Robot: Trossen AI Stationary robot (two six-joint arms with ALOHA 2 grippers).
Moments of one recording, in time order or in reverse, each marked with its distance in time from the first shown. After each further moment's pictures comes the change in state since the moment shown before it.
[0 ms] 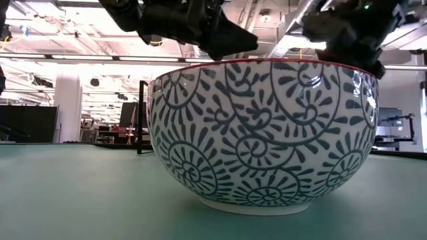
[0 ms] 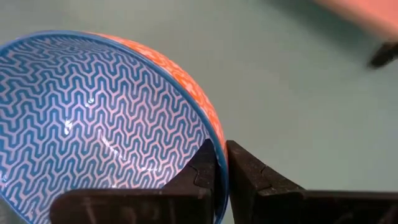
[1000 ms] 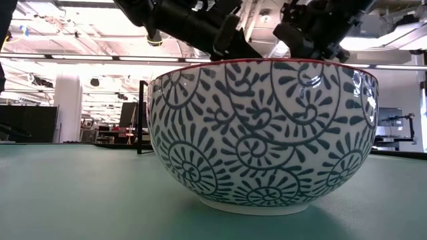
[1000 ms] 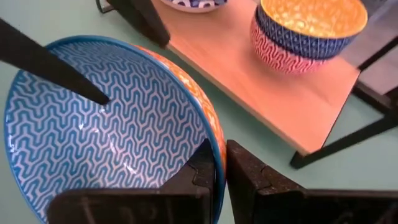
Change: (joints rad) left arm -0.047 0.109 0.122 -0.197 -0.409 0.091; right arm -0.110 -0.002 0.063 0.057 0.261 -0.301
